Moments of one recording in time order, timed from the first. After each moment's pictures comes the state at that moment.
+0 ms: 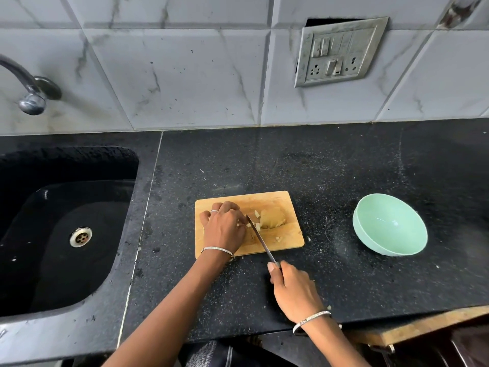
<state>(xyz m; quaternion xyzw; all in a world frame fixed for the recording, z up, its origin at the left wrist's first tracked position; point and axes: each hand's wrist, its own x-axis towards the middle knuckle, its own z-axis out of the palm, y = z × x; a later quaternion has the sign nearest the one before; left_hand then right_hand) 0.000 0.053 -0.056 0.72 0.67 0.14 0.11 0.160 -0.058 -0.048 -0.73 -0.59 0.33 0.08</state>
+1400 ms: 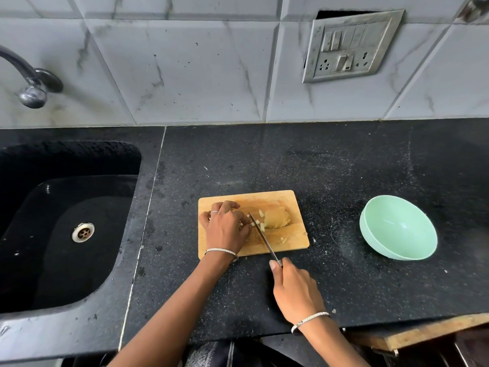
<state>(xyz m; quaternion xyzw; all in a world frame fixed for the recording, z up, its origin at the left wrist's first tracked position) -0.002 0.053 -0.057 0.69 0.70 0.14 0.12 0.150 -0.055 -0.040 -0.73 -0.61 0.29 0.06</state>
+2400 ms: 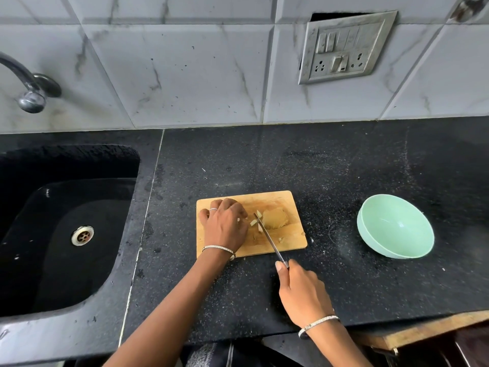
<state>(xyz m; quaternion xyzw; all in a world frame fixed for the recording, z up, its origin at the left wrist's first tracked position) 0.000 0.059 -0.058 0.70 0.68 0.18 0.10 0.161 -0.061 -0.029 -0.75 -0.59 0.29 0.06</state>
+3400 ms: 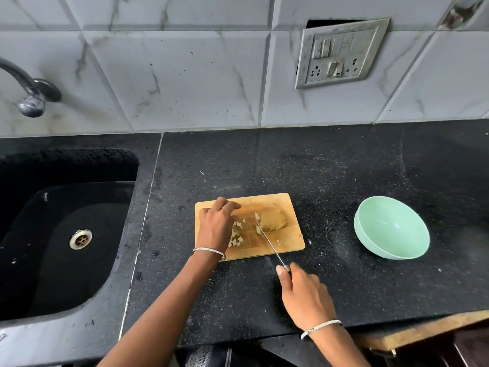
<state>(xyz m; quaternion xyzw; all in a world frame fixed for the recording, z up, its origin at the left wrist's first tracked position) -0.017 0.068 -0.068 0.73 0.63 0.24 0.09 0.169 -0.064 -0.033 -0.75 -0.60 0.26 0.05</state>
